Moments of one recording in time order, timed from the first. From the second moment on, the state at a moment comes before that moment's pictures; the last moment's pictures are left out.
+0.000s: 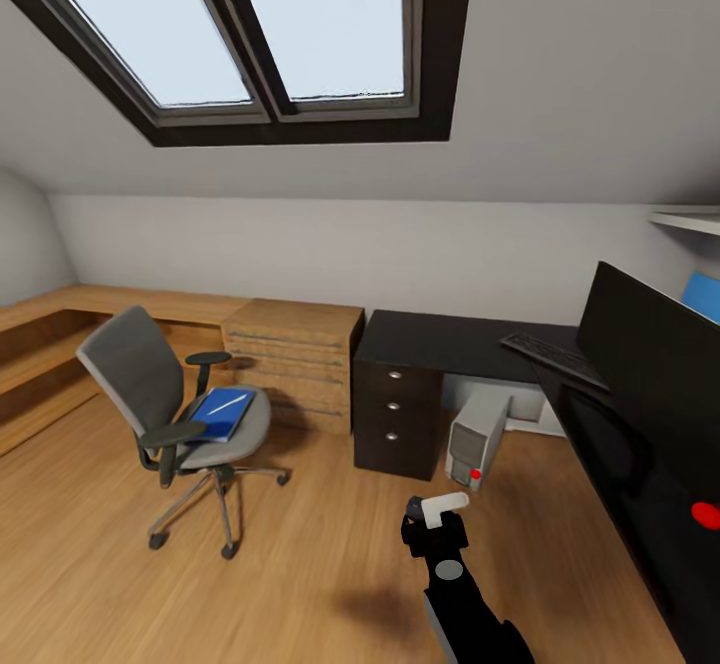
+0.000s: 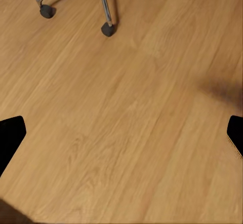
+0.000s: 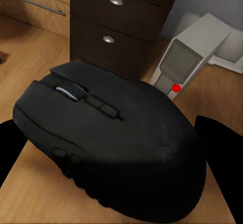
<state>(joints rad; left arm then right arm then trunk) -0.03 -0.04 0.07 -0.70 0.07 -0.13 0.21 -0.33 0.17 0.18 -0.90 0.19 0.23 -0.27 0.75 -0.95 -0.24</state>
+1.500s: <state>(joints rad) -0.03 -0.06 0.06 -1.43 0.11 0.46 0.19 -0.34 0.17 0.21 -1.18 -0.02 0.48 -0.26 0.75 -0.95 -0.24</state>
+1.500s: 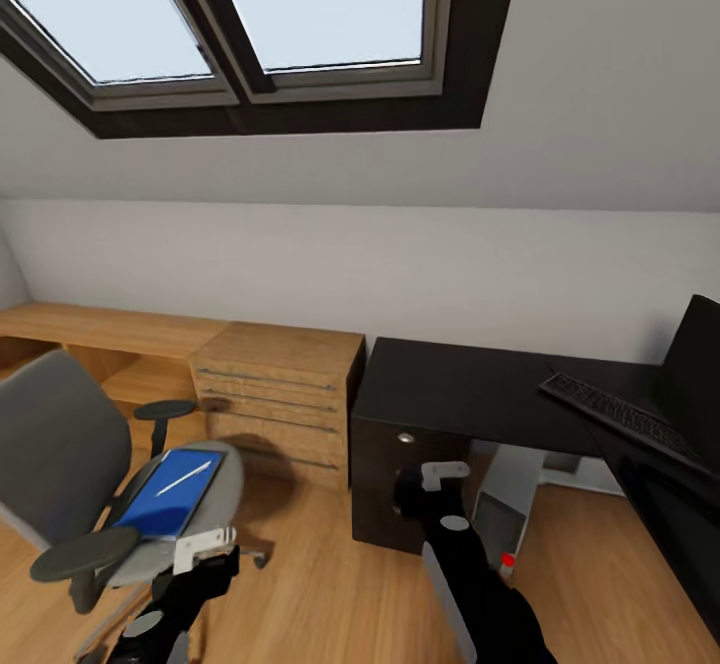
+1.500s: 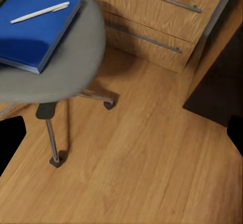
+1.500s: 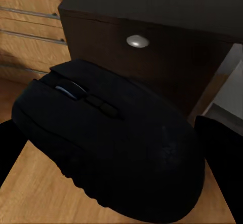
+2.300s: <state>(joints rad) -0.03 -0.09 0.07 -1.48 0.13 0.57 0.20 -0.33 0.17 0.21 -1.17 -0.06 0.49 -0.27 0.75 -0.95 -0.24</state>
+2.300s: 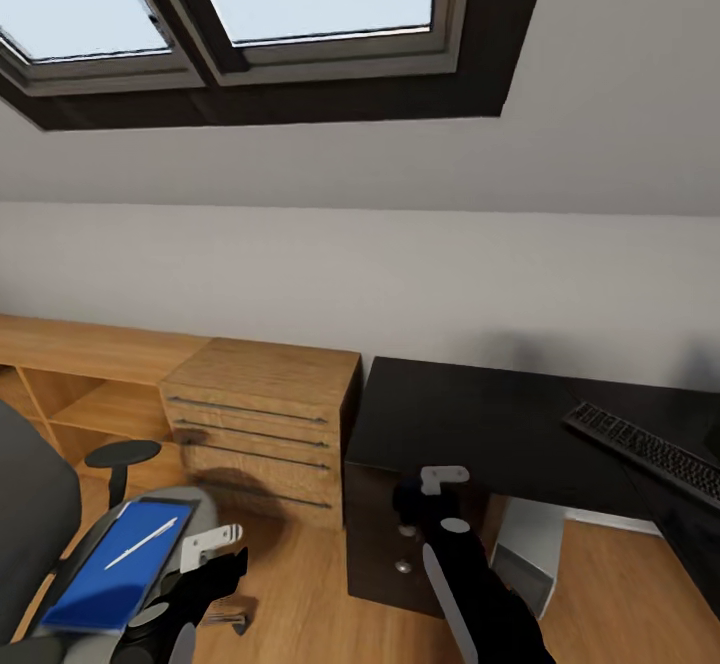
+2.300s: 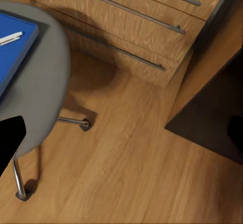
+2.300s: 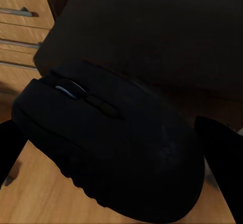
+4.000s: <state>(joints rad) -0.03 -0.10 0.07 -1.52 0.12 0.58 0.20 -0.34 0.17 0.26 -0.90 -0.05 0.40 -0.23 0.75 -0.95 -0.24</state>
